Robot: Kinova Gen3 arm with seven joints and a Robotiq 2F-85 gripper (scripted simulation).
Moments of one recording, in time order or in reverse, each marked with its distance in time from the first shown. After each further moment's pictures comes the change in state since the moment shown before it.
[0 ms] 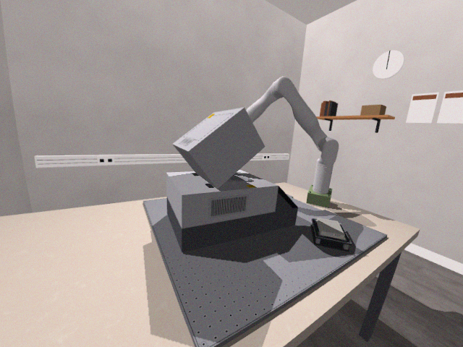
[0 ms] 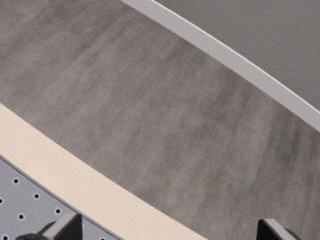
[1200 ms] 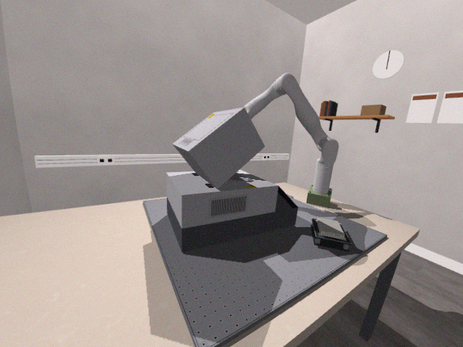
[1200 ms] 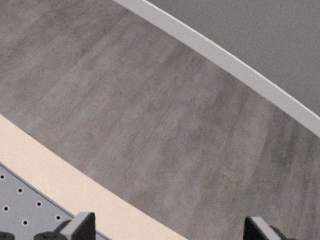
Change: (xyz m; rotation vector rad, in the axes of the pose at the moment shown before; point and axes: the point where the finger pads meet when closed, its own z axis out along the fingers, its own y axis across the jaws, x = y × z) arm 0.018 0.011 -0.031 0.002 -0.003 -0.003
